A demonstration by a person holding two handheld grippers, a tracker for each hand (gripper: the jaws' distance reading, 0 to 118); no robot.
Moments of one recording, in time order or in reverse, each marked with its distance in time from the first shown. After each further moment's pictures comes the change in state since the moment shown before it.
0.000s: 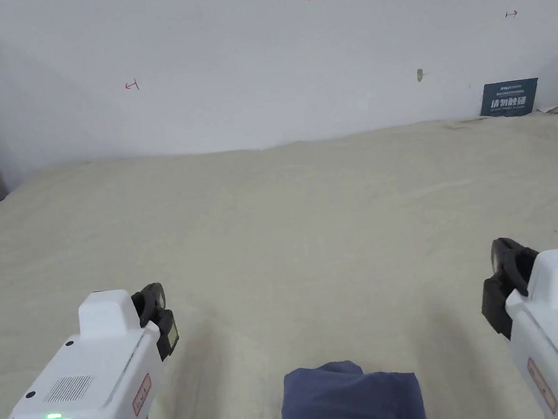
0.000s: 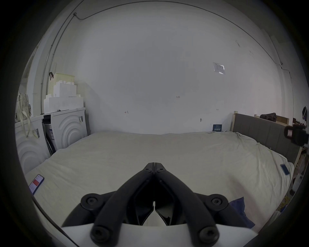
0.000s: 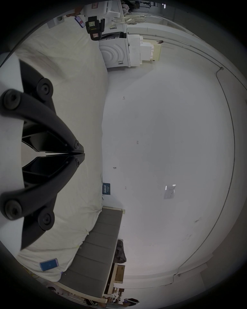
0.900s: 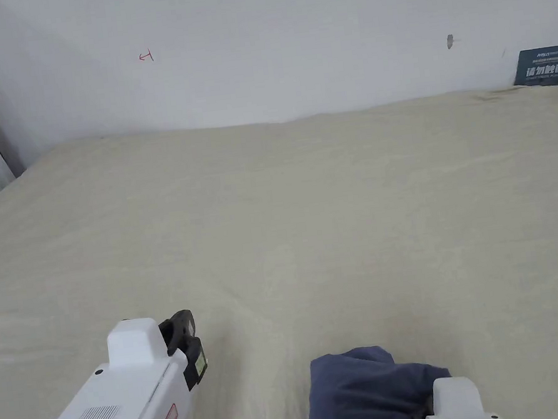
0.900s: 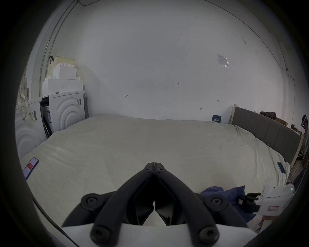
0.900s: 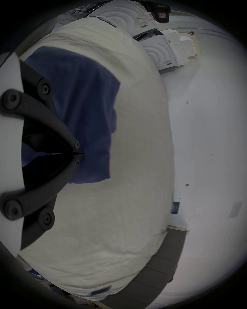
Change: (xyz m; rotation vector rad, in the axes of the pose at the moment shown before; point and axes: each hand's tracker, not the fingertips) left arm -0.013 -0.042 -0.003 -0.120 -0.023 0.055; right arm -0.093 -0.188 -0.066 -0.602 0.084 -0.056
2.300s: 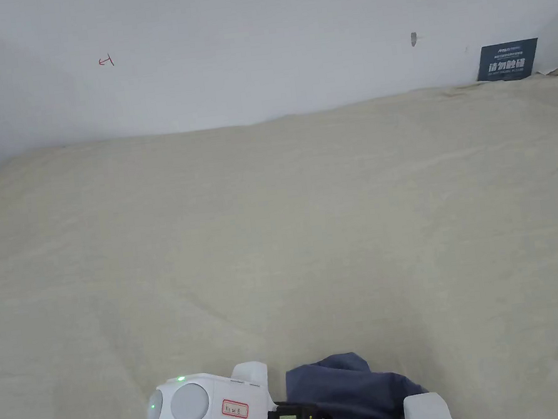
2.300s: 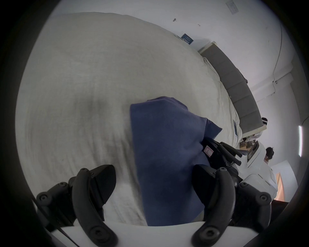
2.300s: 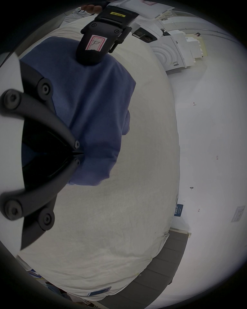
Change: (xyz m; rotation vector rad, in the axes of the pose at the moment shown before) left arm 0.067 -0.080 -0.135 -0.917 -0.576 0.164; right arm -0.003 -0.001 0.003 -0.004 -0.007 0.046
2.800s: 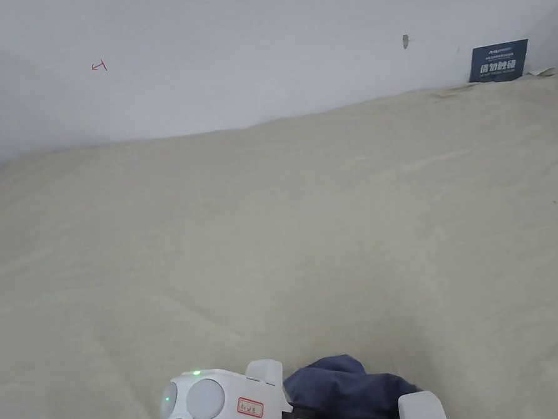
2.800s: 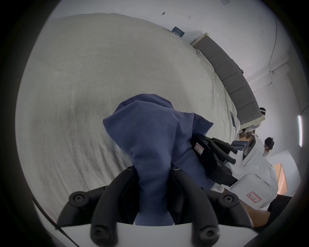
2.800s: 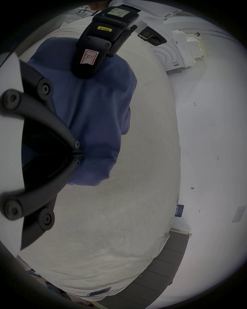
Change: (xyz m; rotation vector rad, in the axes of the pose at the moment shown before) left arm 0.024 0.001 -0.008 -0.031 0.020 -0.072; right arm 0.014 -0.009 -0.020 -0.010 0.005 0.003
